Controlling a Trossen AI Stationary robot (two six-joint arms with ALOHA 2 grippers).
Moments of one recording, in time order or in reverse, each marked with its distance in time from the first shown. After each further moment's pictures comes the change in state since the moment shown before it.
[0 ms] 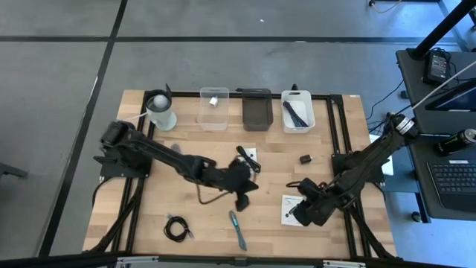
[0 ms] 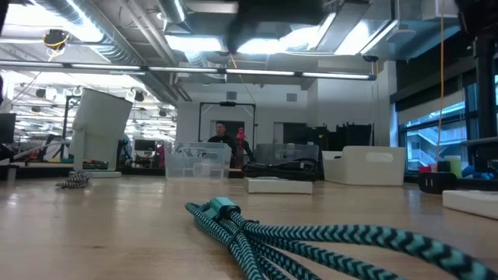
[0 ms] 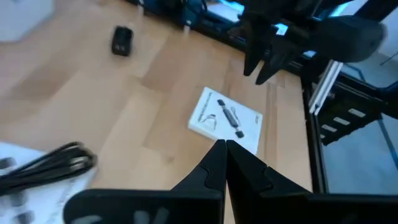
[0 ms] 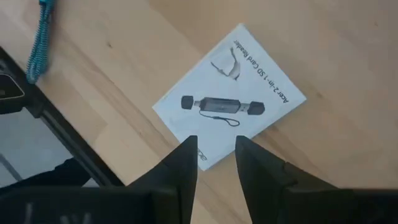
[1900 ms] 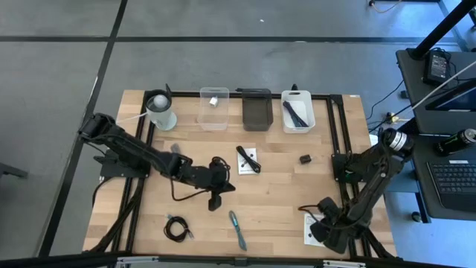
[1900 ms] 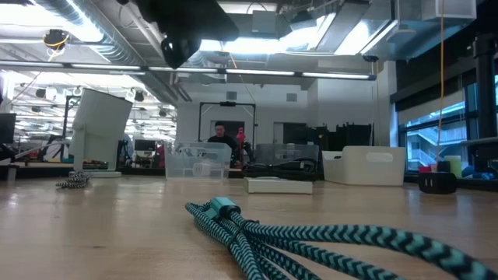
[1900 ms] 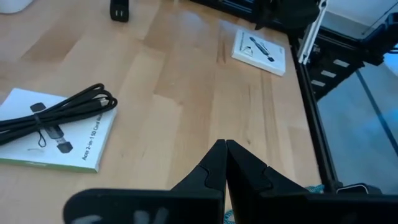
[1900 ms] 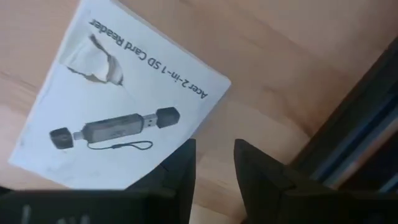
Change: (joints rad) left arm -0.049 -0.290 -0.399 0.105 0.042 0.069; right arm 0.332 0.230 0.002 -0.063 -0.273 0.594
